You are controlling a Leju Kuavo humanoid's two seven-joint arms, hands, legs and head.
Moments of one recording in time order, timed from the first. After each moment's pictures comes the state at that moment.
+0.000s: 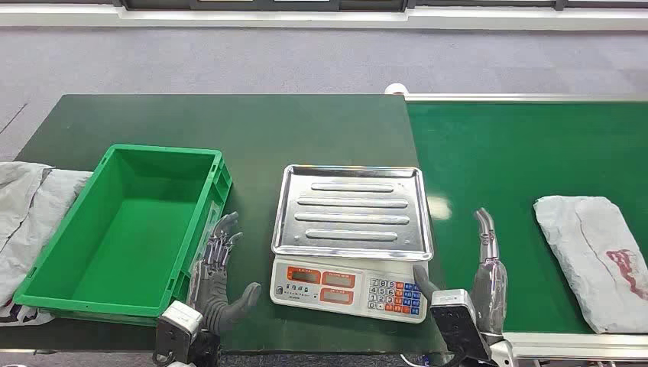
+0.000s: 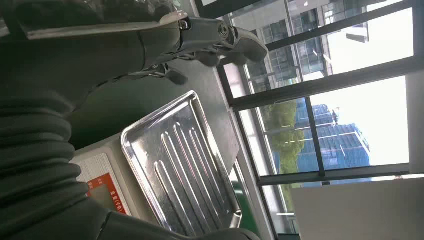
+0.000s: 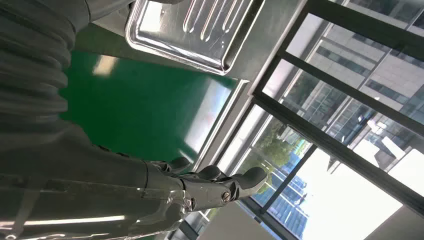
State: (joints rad) left arm 0.17 -0.15 -0.29 -1.58 -0.08 0.21 -0.62; right arm 0.24 0.06 0.06 -1.71 0.69 -0.51 -0.38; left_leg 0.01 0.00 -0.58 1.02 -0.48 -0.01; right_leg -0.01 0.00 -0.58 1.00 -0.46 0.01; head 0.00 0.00
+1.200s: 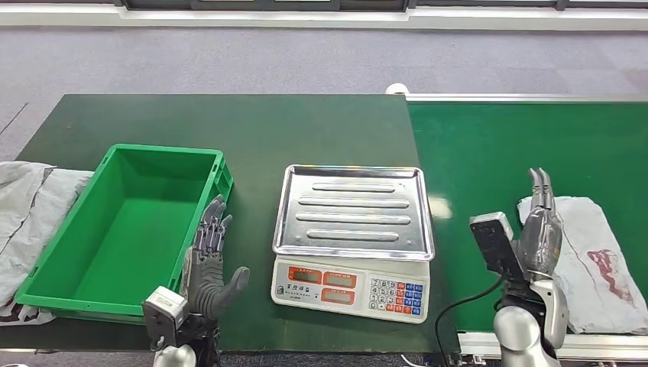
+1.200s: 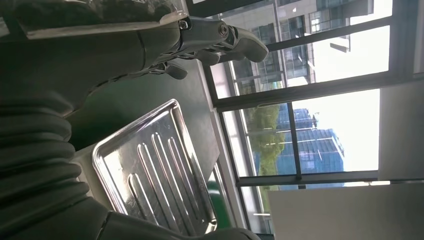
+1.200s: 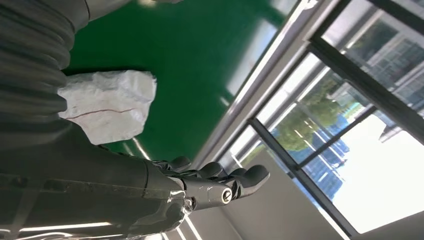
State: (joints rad) left arm 0.10 -0.16 -0.25 -1.56 0.01 0.16 -0.65; right arm -0.08 -0.09 -0.18 -1.48 0.79 -0.44 -0.20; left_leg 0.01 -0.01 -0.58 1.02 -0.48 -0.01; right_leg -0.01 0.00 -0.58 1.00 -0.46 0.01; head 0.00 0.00
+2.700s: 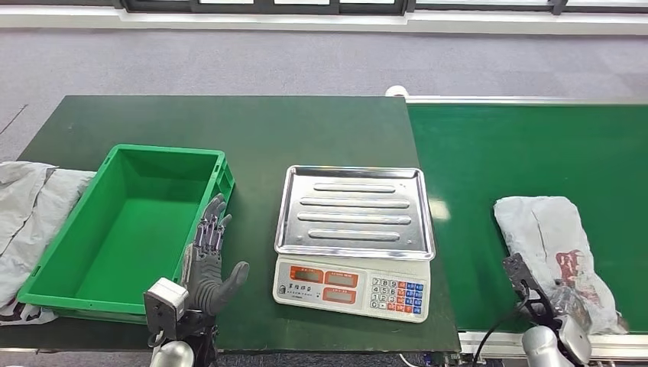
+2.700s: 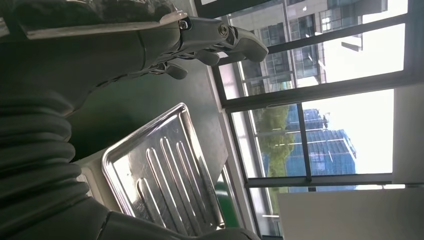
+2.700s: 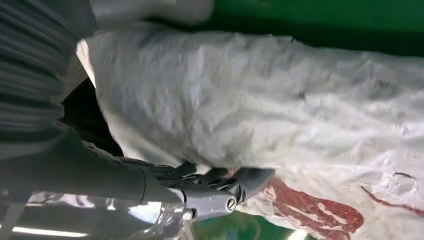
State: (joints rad) left arm 0.10 -0.16 -0.24 -1.56 -0.01 0.16 -0.60; right arm -0.20 -0.18 -0.48 -0.79 1.11 -0.23 0.22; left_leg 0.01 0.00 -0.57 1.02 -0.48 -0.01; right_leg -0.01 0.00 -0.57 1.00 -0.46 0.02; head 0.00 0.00
